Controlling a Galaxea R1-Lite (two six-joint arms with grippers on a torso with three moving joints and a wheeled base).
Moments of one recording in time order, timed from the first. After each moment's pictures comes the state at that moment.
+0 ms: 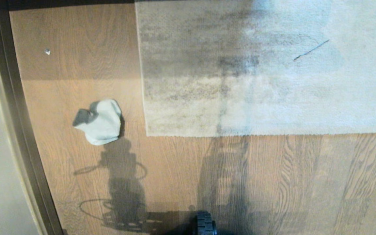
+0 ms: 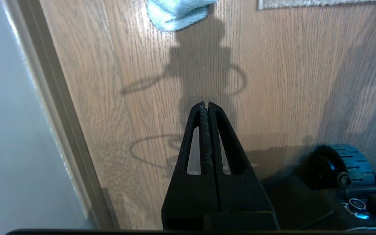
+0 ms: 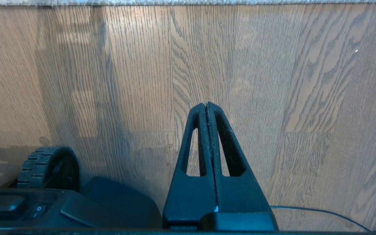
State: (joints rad) left arm 0.01 0.11 0.00 -0.08 -0.06 0.03; right arm 0.00 0.00 0.00 0.01 0.00 -0.01
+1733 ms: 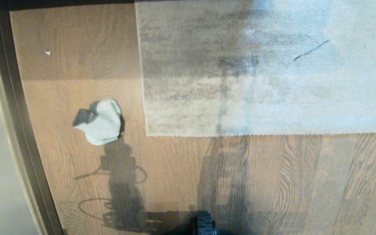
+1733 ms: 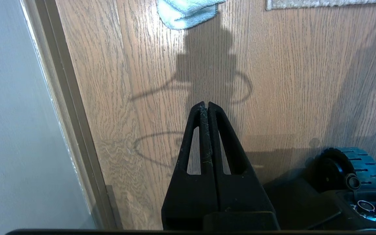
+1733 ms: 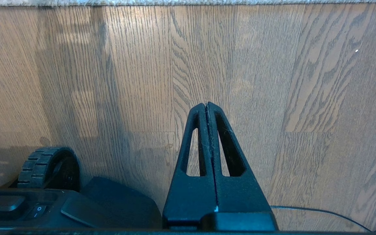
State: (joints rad) left arm 0.00 0.00 0.00 0.00 -0.02 0.03; right arm 0.00 0.00 0.00 0.01 0.00 -0.01
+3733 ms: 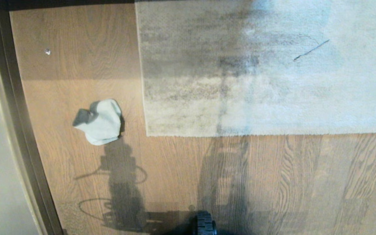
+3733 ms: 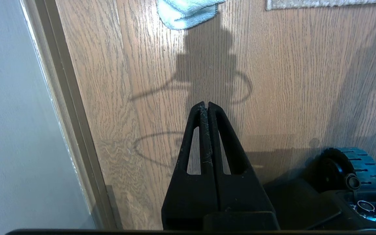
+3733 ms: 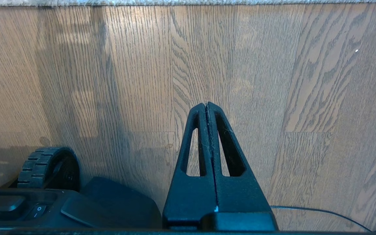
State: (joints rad) left arm 0.00 0.00 0.00 0.00 -0.02 0.03; right arm 0.00 0.00 0.00 0.01 0.00 -0.01
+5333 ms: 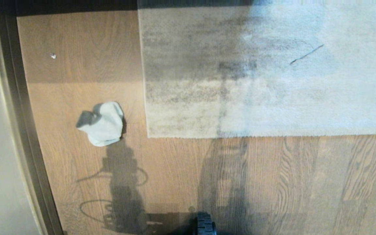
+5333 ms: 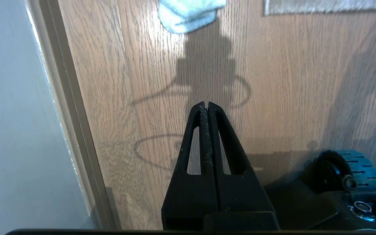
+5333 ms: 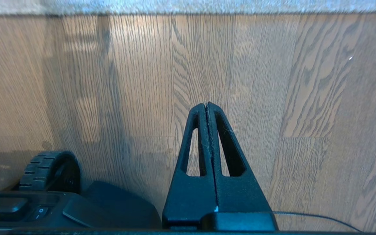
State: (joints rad) left arm 0.00 0.00 0.00 0.00 -0.02 0.02; right arm 0.00 0.00 0.00 0.00 0.00 -0.01
